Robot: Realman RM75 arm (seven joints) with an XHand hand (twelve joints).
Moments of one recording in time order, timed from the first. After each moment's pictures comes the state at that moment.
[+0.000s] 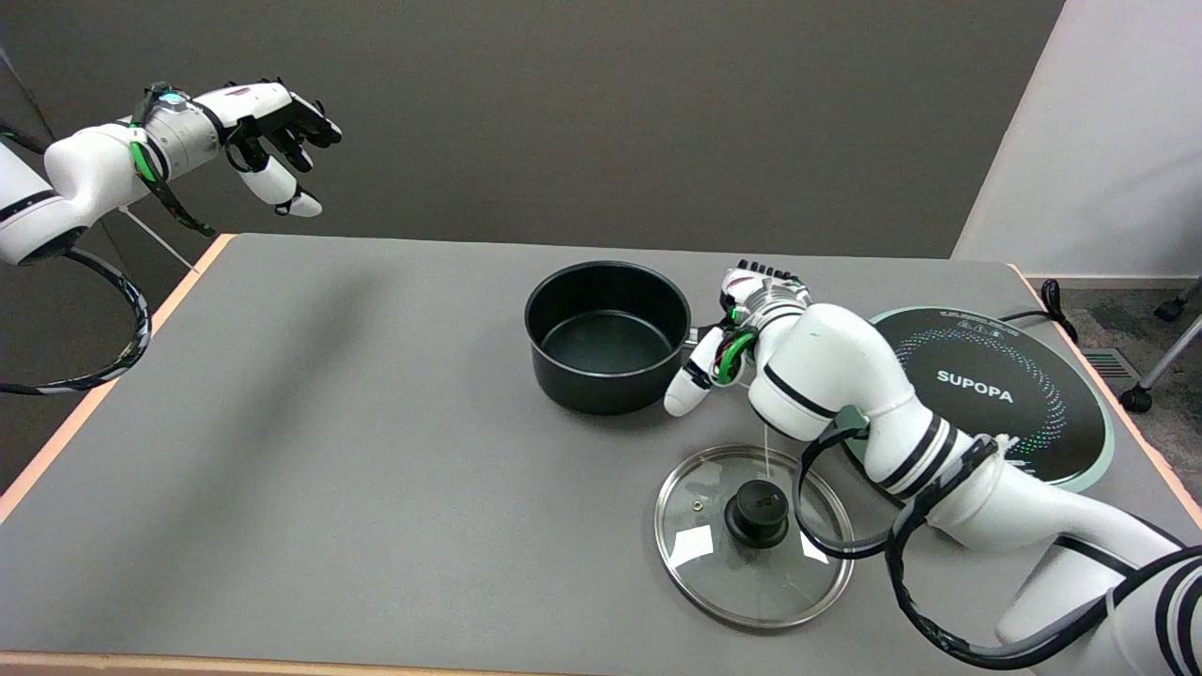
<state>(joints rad) 0.52 -1.18 -2.16 1.57 2.75 1.24 -1.84</state>
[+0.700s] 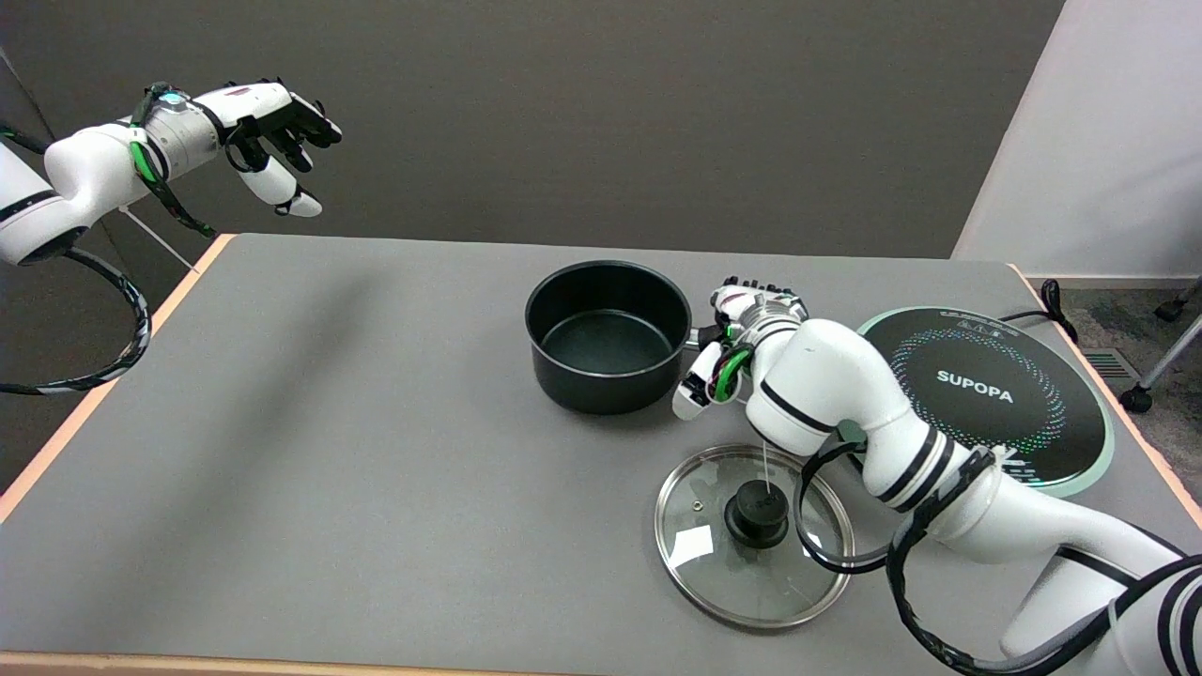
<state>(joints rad) 0.49 -1.19 -2.18 1.57 2.75 1.23 -1.89</state>
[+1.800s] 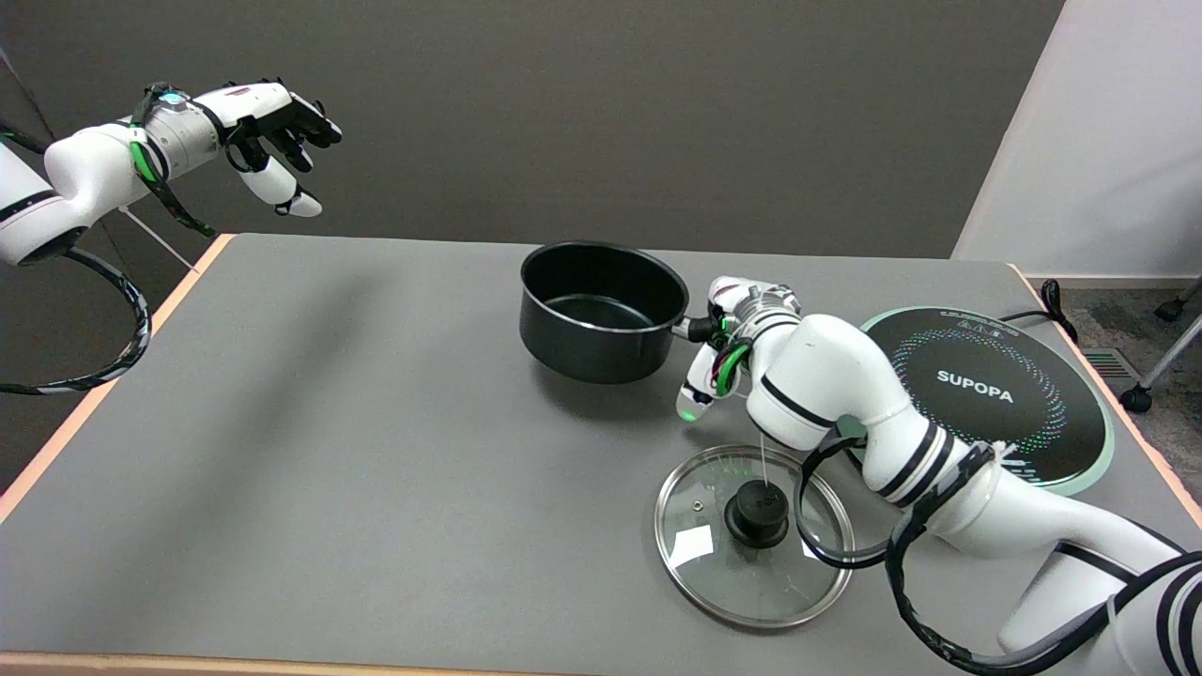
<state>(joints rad) 0.50 -1.19 -2.17 1.56 2.75 1.18 -1.91</state>
